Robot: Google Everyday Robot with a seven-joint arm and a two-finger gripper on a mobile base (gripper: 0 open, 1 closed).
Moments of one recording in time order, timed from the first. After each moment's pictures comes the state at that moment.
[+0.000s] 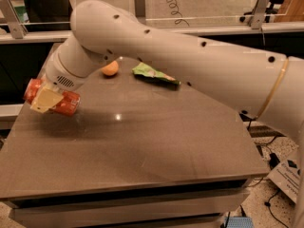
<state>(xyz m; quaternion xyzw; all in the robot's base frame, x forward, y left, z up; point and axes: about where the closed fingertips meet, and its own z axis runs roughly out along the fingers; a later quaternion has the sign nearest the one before) 0.514 0.267 0.883 -0.67 0.61 0.25 0.34</state>
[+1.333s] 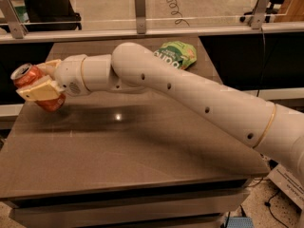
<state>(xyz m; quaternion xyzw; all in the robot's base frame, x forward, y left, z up) 0.530 0.285 0.917 -0.54 0.53 0.42 0.50</state>
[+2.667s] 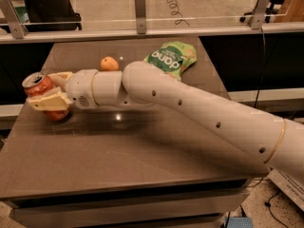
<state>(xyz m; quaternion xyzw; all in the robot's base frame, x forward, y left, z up) 0.520 0.268 0.889 -0.51 0.55 0.44 0.50</state>
